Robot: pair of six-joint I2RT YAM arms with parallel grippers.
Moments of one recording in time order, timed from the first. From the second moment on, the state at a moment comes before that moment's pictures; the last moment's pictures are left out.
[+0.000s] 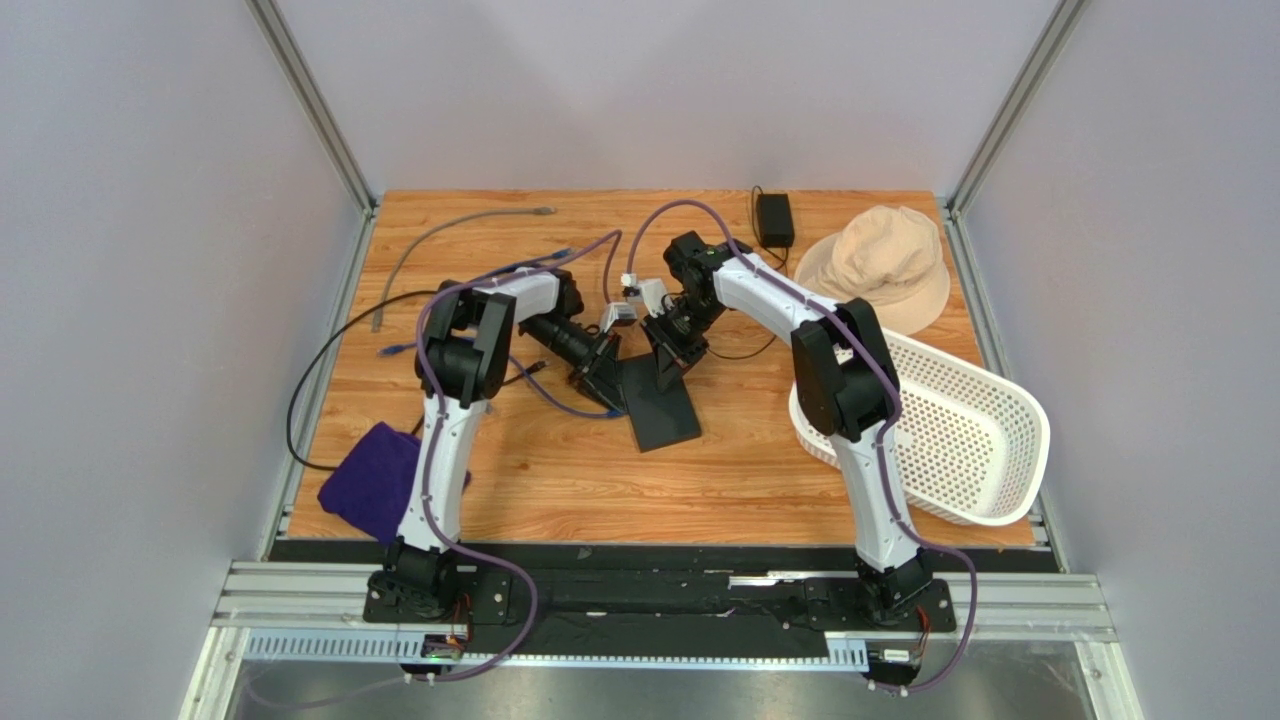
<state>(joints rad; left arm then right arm) -0.32 2.47 1.77 -1.24 1.11 0.46 0.53 2.27 1.87 -1.01 -0.59 -0.24</state>
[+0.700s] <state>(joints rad) -0.33 2.50 1.84 -1.33 1.08 0.55 0.53 2.28 1.87 -1.01 -0.60 -0.24</state>
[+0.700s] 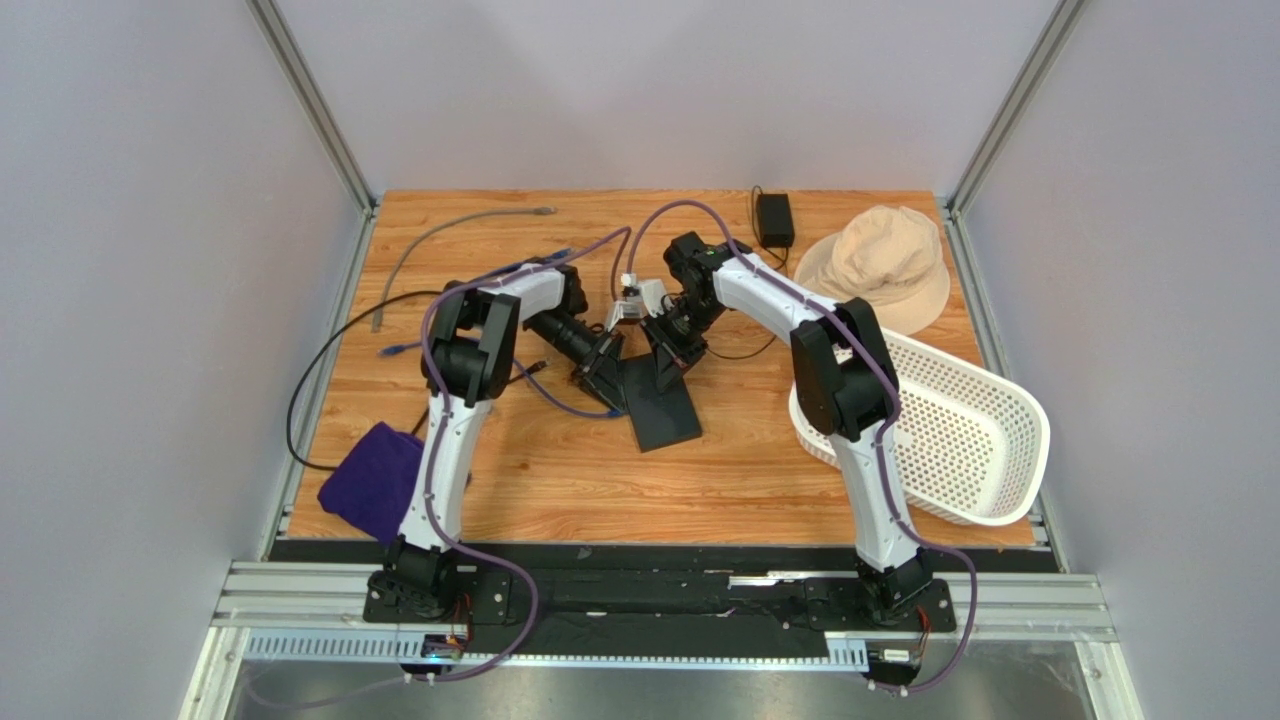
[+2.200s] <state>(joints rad) -0.16 2.54 2.36 -1.39 0.89 0.78 0.51 2.29 1.91 -1.01 -0.55 -0.23</state>
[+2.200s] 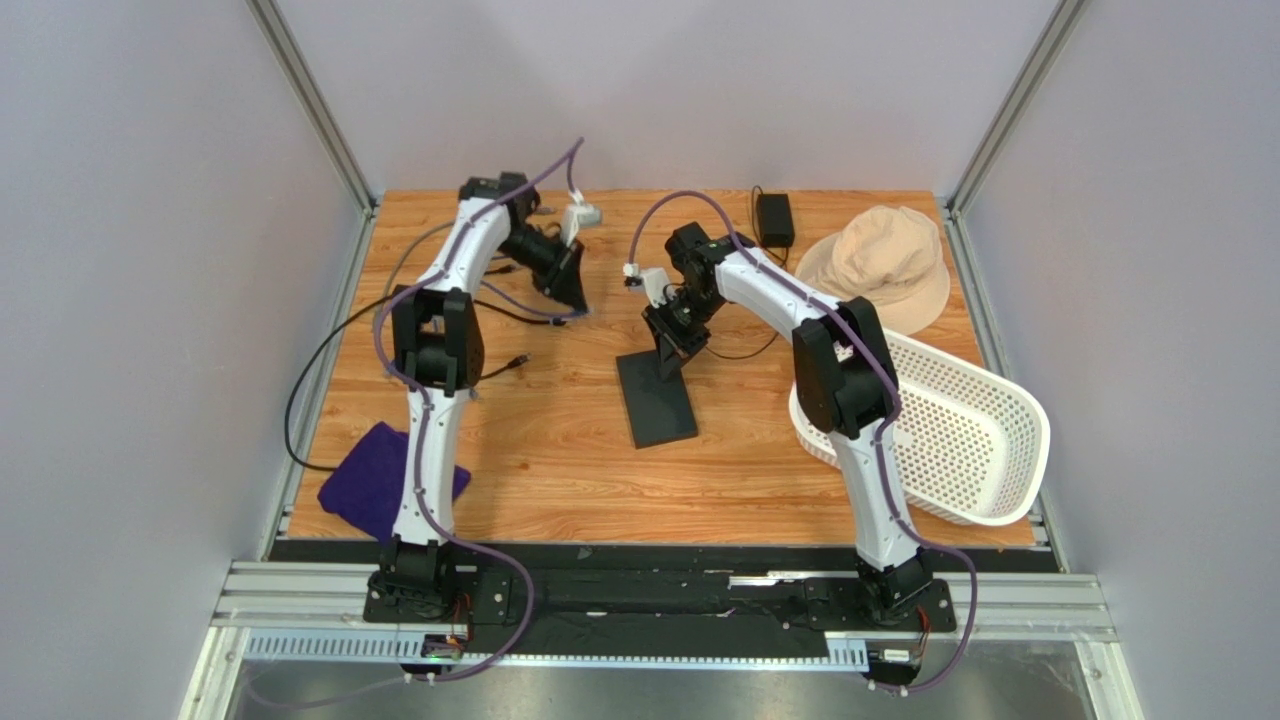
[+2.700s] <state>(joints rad) -0.06 2.46 2.46 -0.99 0.64 0.37 0.48 2.32 2.08 -0.97 -0.34 -0.24</state>
